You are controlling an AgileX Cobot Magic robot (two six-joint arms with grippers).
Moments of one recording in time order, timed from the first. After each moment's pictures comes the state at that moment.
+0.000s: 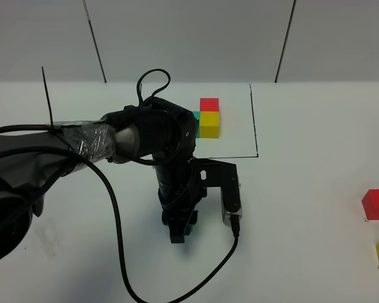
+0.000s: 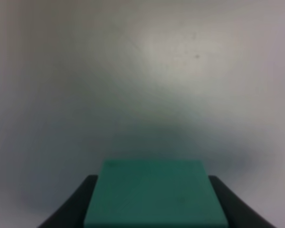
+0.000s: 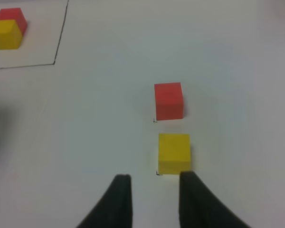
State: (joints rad) left arm -0.68 2.22 -1.58 -0.08 0.93 0.95; right arm 0.05 -0.01 -0.50 0.12 1.06 -0.01
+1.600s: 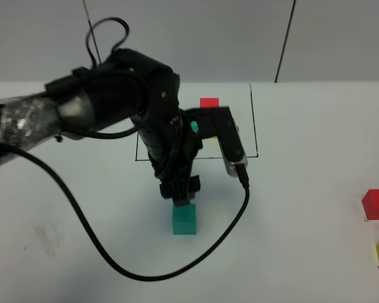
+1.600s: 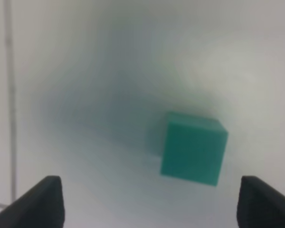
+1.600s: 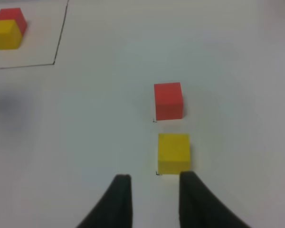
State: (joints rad) left arm -0.68 1.97 -1.58 0.00 0.92 0.71; right arm 0.05 -0.01 -0.50 0.12 1.06 -0.01
